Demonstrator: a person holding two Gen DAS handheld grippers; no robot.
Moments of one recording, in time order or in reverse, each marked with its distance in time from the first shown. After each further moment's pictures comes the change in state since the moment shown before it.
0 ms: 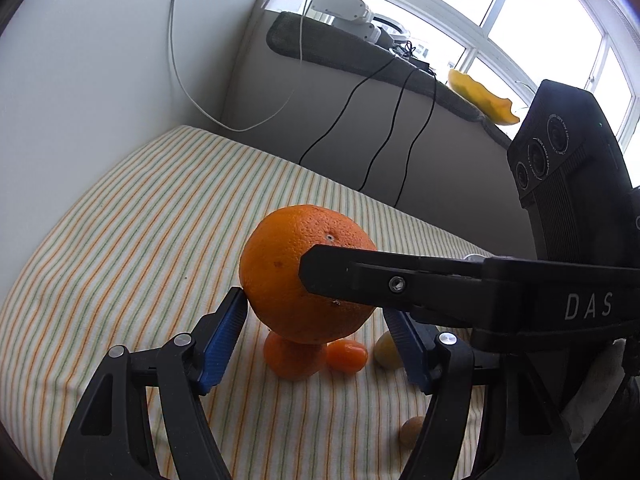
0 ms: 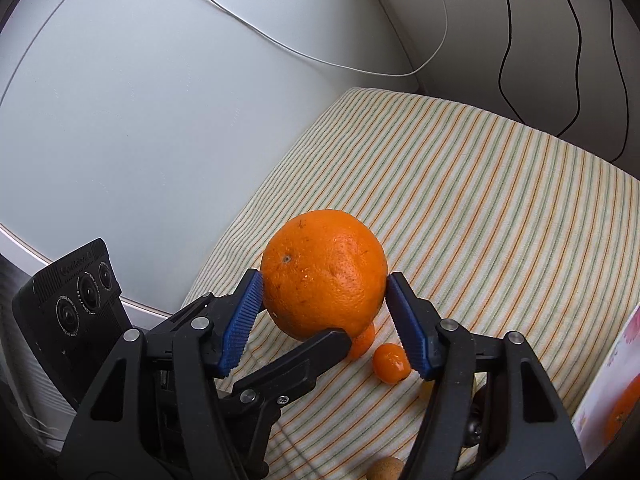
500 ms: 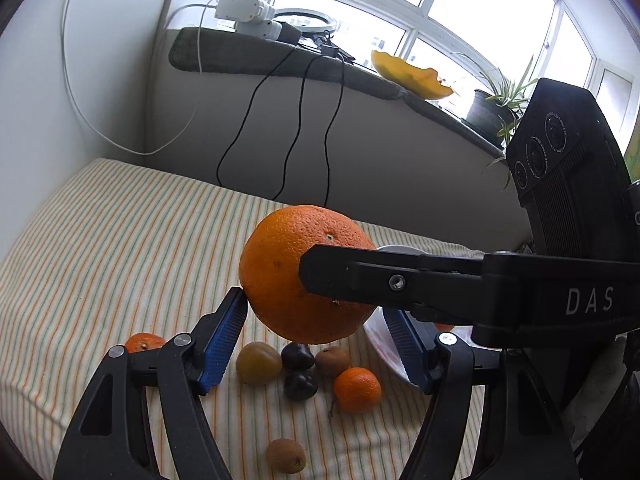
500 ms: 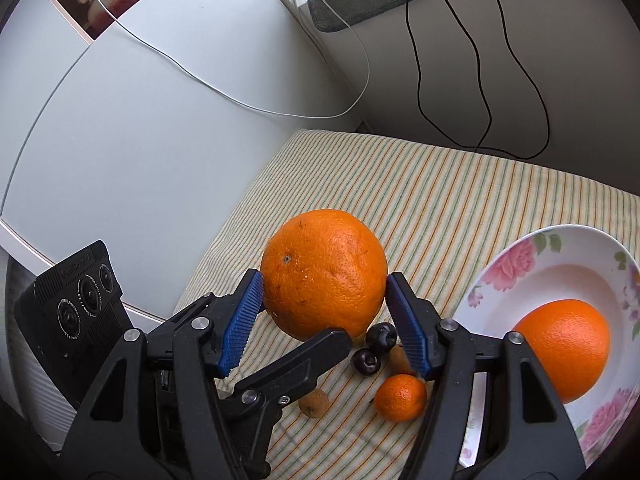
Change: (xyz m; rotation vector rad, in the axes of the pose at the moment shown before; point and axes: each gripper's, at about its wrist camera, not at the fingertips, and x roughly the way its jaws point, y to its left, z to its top) left arm 0.010 -0.095 -0.002 0.135 -0.004 -0.103; right arm -0.099 -0.051 -0.036 0.071 -0.129 -0.065
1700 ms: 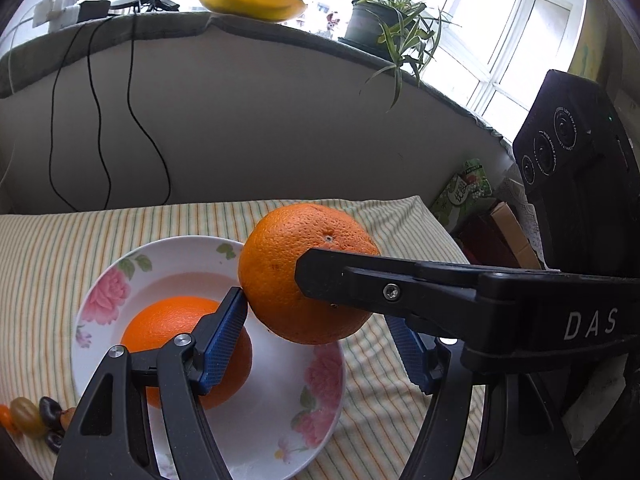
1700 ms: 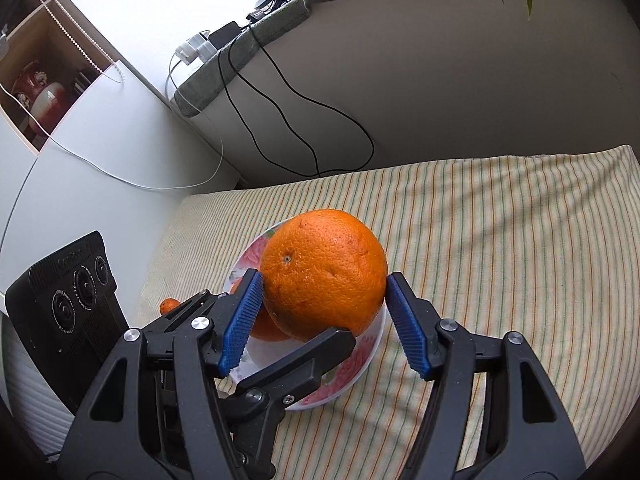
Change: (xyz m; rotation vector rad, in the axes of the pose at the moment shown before) left arm 0.097 -0.165 -0.005 0.223 0.165 -0.220; right arm -0.134 -0.151 -0.051 0.241 -0.163 -0.204
